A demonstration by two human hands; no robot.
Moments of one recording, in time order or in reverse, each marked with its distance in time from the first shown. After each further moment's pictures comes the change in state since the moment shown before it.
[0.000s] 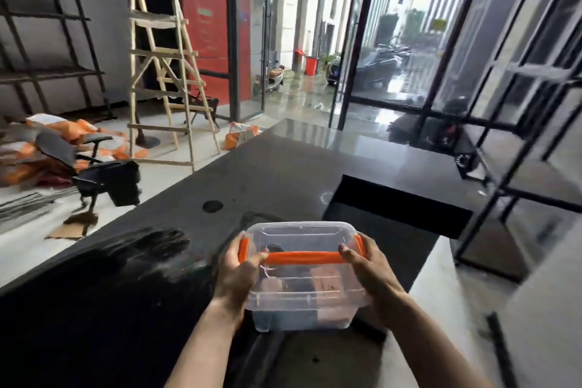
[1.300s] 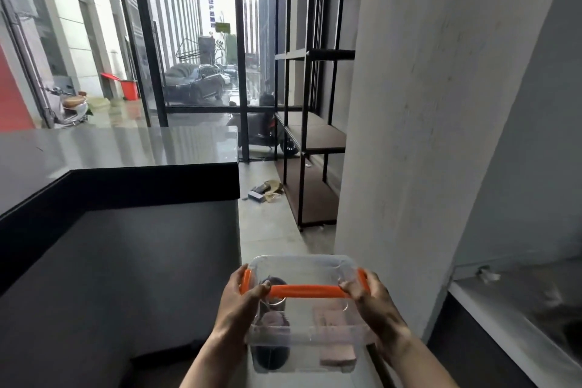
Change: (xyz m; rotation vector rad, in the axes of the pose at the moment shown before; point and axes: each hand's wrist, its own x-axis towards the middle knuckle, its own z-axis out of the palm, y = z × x) left_hand -0.106 -0.269 0.507 0.156 -0.678 0.005; right_hand -0.034 0.350 -0.450 0.182 0.597 0.128
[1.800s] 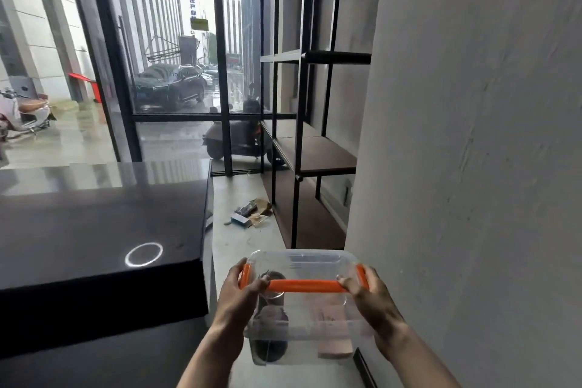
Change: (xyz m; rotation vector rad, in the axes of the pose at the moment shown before) left_hand 0.418 0.085 0.055 -0.047 -0.028 0.059; right_hand 0.389 -0.119 0.078 -0.006 0.050 -0.001
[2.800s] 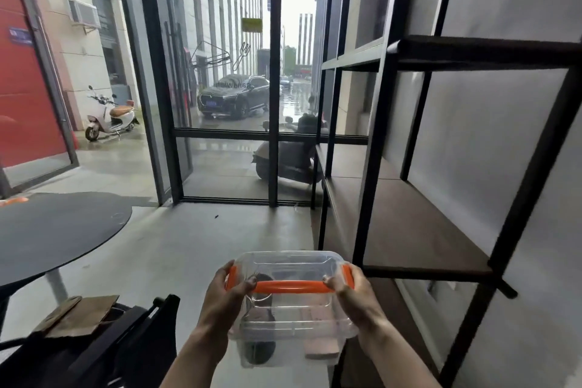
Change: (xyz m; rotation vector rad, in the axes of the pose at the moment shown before) left_hand 0.763 0.052 0.105 -0.022 0.240 -0.017; right_hand 0.811 -0.159 0.187 -0.080 -0.296 -0.091
